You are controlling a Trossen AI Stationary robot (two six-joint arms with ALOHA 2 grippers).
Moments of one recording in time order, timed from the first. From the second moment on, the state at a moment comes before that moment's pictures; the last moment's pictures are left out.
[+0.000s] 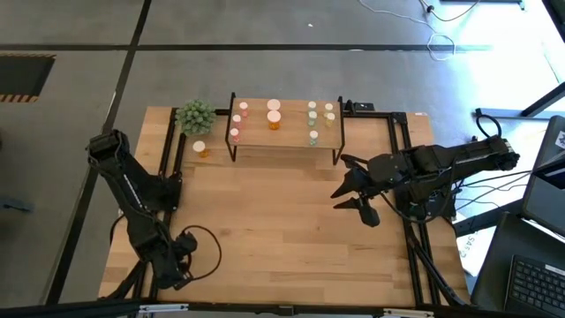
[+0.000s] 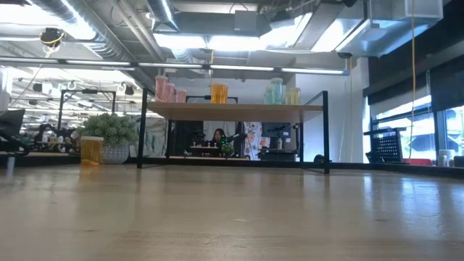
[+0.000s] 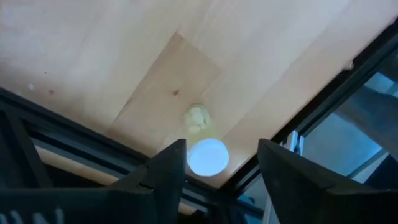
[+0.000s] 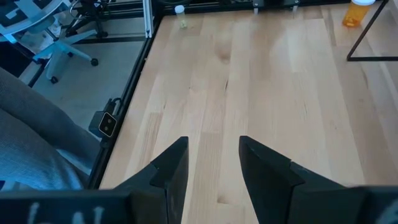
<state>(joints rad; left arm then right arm) -1.04 1.39 0.91 -0.74 0.07 -1.78 0.25 1.12 1.15 -0.65 -0.05 0.20</state>
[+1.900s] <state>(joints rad) -1.10 1.50 0.91 -0.70 0.09 -1.78 0.25 1.12 1.15 -0.65 -0.05 0.20</state>
